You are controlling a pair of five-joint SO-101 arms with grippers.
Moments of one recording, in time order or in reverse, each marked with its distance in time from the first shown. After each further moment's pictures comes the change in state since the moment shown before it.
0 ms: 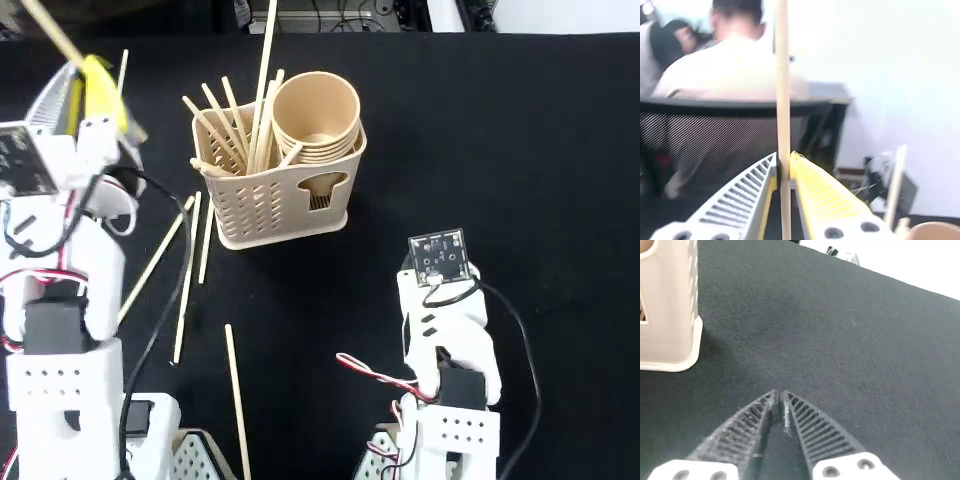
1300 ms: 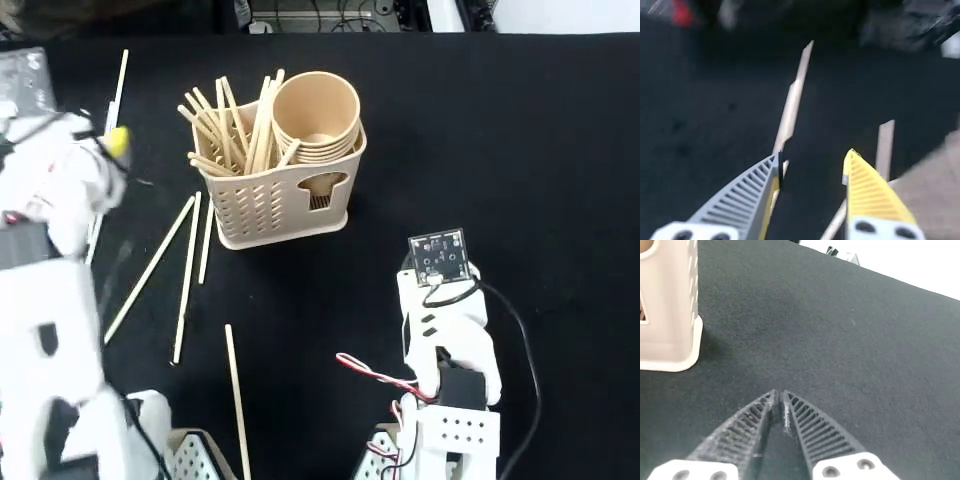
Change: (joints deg) left arm -13.5 23.6 -15.4 35.5 -6.5; right arm 0.0 0.0 0.0 0.0 0.0
